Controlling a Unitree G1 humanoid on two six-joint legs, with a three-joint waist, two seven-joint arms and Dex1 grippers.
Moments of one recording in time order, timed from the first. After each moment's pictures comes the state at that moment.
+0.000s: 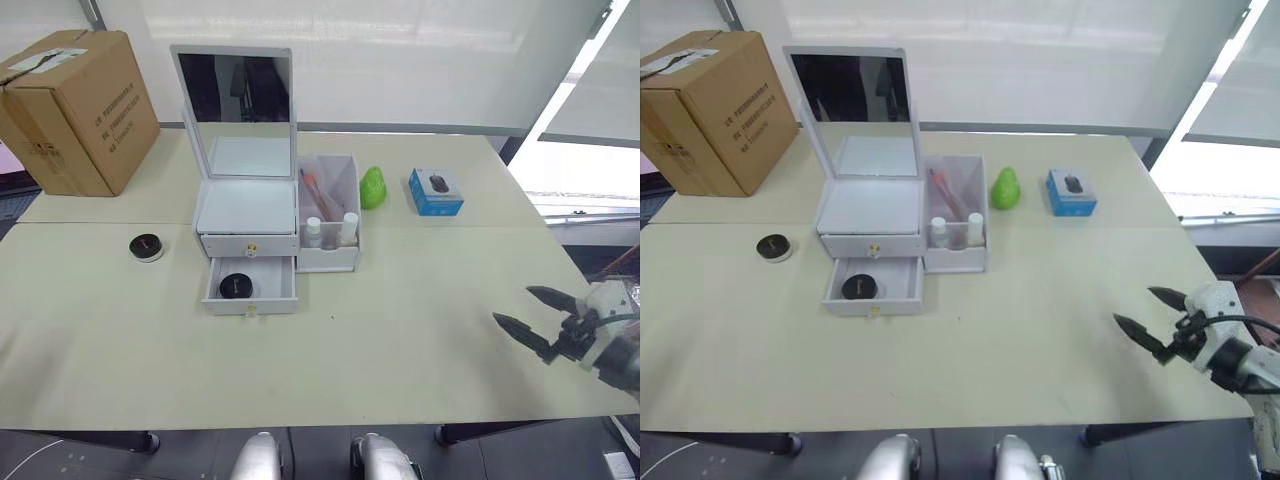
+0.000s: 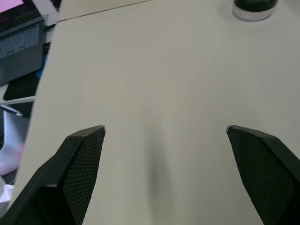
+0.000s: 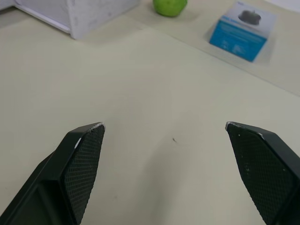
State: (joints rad) left arm 0.13 1.17 0.76 0.87 -0.36 -0.01 -1.08; right arm 0.13 -0.77 -0.46 0.01 0.44 0.17 0.95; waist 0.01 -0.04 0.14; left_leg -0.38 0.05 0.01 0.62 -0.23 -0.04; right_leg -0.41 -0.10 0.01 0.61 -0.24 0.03
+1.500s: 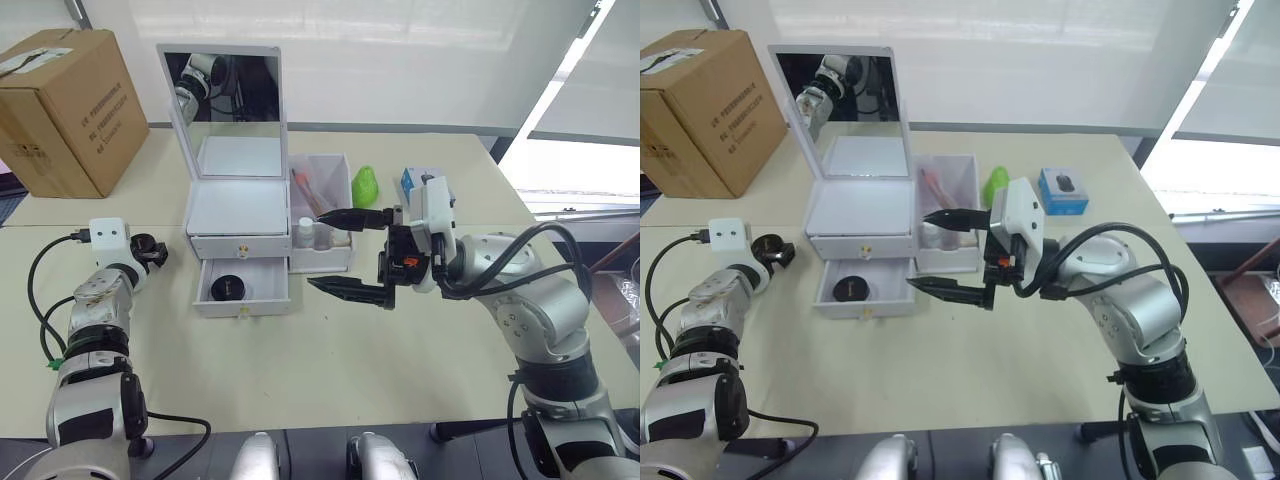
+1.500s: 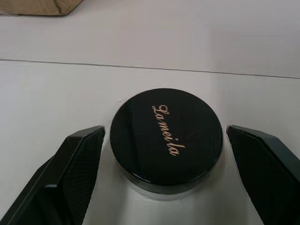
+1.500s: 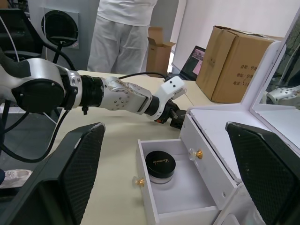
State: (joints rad) left arm -0.73 0.60 0.33 0.99 -0.15 0.13 -0.27; right arm -0.58 -0.53 0.10 -0.45 0.65 0.58 0.91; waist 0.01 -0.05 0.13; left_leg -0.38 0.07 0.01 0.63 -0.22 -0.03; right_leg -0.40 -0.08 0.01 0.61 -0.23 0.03
